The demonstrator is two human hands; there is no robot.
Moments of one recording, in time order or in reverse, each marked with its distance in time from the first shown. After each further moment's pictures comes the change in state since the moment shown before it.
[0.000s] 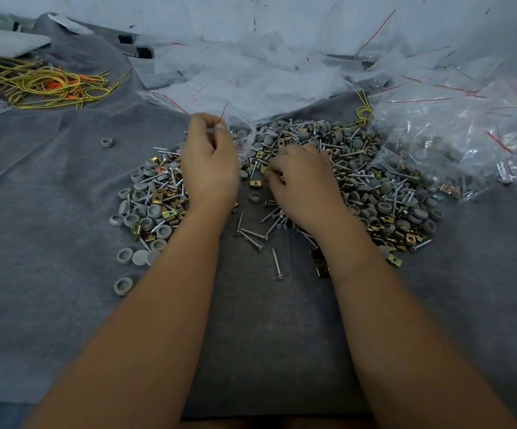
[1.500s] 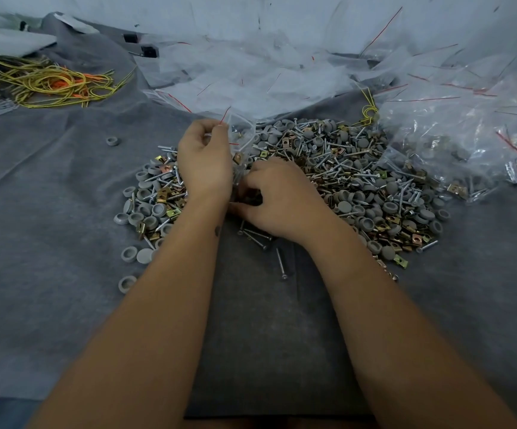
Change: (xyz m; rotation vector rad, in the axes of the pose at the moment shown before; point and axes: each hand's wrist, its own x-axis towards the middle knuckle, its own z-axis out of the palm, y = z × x) left_hand 0.007 0.006 -0.004 -0.139 0.052 -0.218; right_hand -0.006 -0.028 -0.003 0.166 -0.143 -0.223
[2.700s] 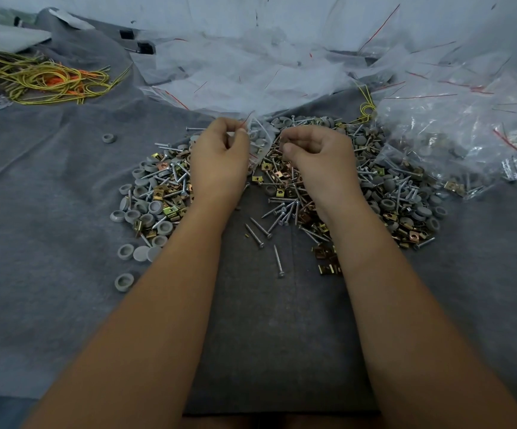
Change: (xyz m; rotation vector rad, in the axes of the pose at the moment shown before) left_hand -0.007 -0.007 0.004 0.206 -0.203 0.180; right_hand -0.001 0.027 -0.016 0.857 0.474 0.495
